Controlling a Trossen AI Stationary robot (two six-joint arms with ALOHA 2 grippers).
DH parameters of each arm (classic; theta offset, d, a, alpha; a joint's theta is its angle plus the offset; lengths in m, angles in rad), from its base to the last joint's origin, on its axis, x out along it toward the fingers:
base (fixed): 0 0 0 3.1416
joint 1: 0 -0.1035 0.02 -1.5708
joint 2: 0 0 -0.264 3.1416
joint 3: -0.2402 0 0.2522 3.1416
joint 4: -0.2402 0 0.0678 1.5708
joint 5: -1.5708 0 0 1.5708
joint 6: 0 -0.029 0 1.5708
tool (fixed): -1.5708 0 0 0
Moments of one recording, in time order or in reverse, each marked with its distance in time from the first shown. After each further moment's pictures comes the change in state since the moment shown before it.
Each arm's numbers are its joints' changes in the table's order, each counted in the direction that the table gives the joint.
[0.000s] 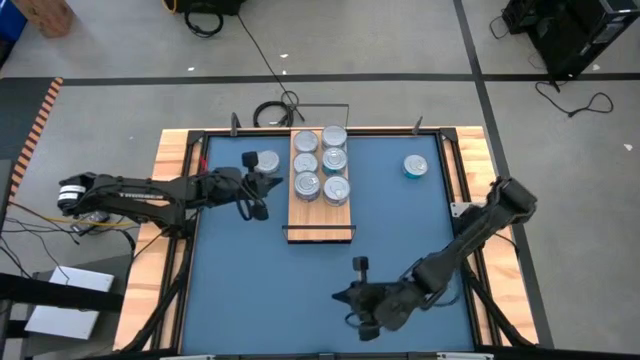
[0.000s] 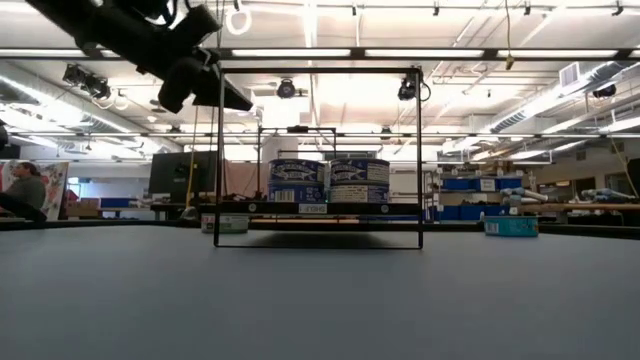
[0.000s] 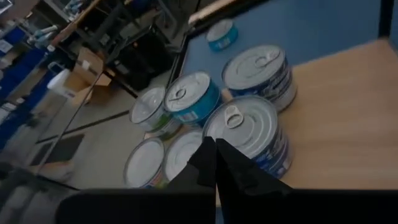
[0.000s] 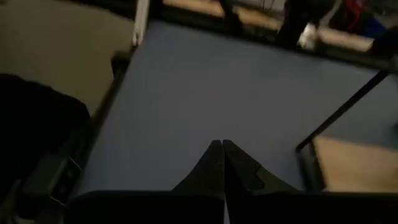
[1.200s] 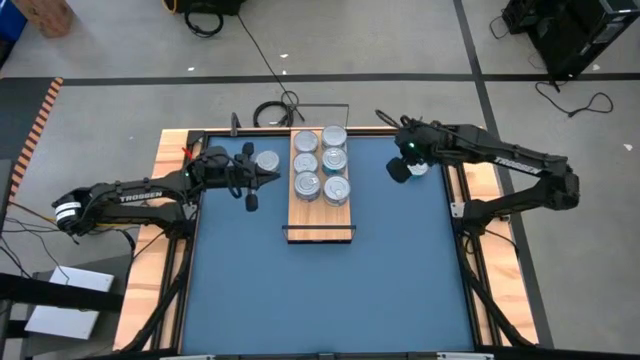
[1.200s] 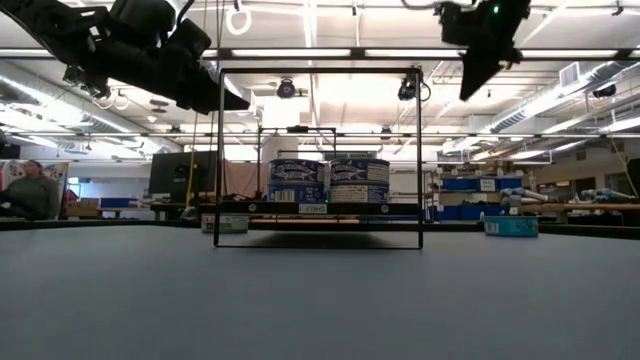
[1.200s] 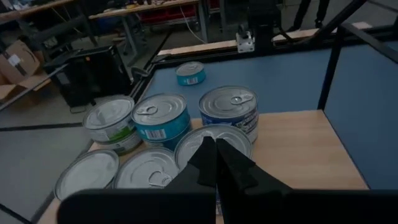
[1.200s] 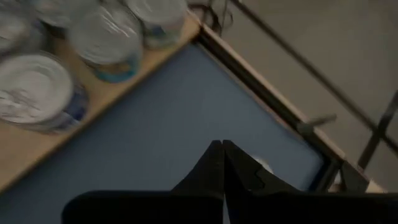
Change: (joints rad) left arm -0.320 0.058 0.114 0.184 0.571 0.220; right arm 1.015 0.534 0.041 -0.900 -0.163 -0.120
